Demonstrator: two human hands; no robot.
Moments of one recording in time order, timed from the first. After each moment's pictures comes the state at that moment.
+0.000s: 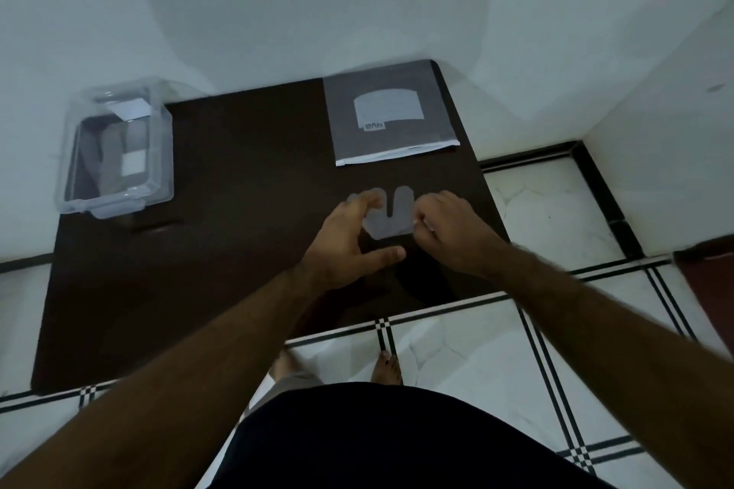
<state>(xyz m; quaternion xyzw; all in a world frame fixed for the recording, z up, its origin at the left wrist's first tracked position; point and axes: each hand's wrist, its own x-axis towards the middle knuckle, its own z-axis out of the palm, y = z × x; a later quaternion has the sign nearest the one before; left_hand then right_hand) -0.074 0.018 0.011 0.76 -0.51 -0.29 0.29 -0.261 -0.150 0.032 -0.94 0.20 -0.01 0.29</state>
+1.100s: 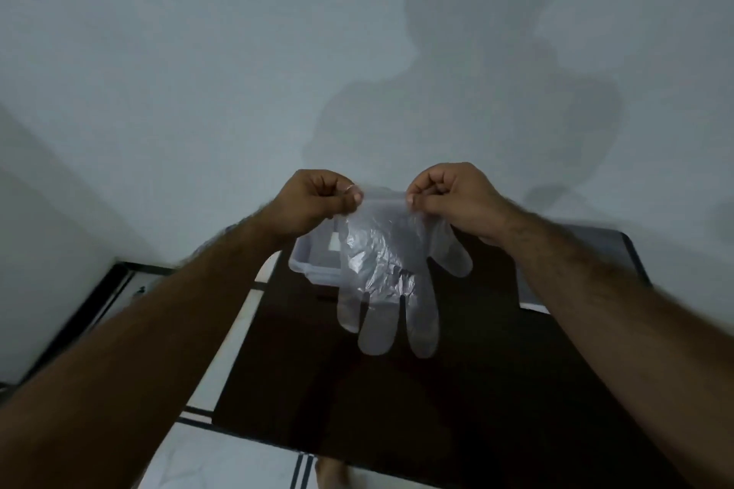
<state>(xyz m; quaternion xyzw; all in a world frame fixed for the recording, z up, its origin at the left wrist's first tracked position) 0.274 0.218 0.209 0.73 -0.35 -0.22 0.55 0.121 -0.025 0.223 -0.83 0.11 -0.09 0.53</state>
